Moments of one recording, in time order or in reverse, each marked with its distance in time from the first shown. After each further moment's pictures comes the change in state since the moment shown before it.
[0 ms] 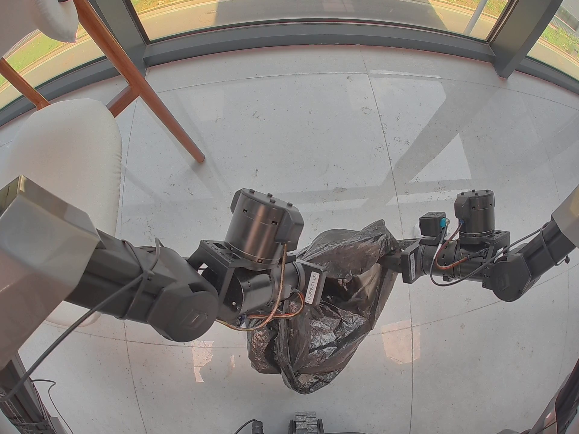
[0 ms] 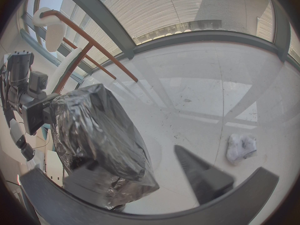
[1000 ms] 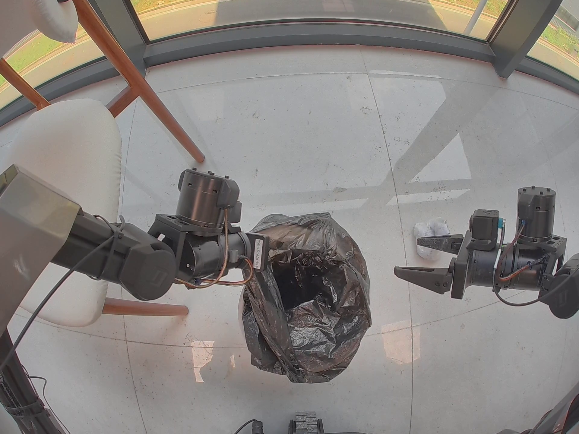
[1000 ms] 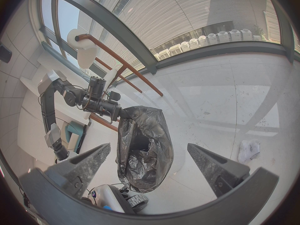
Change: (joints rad) left arm 0.215 -0.002 -0.007 -0.002 -0.030 -0.004; right arm -0.034 -0.333 0.240 -0.003 0.274 0.025
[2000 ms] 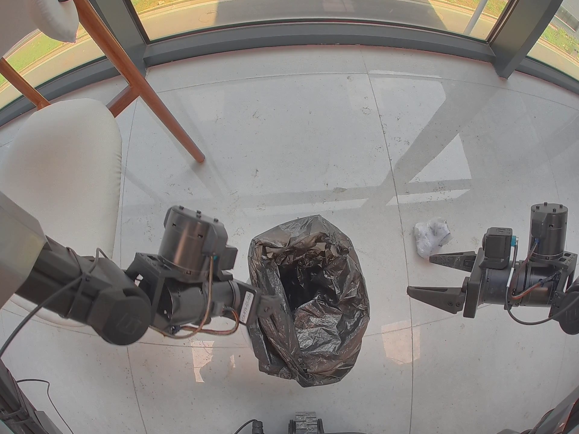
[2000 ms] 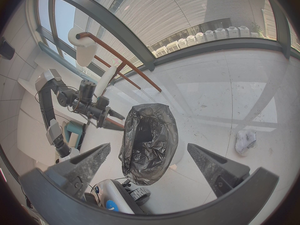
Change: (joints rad) left arm -0.061 -0.131 0.257 0.001 -0.025 0.094; right arm -0.018 -0.076 0.116 -0.004 -0.009 -0.002
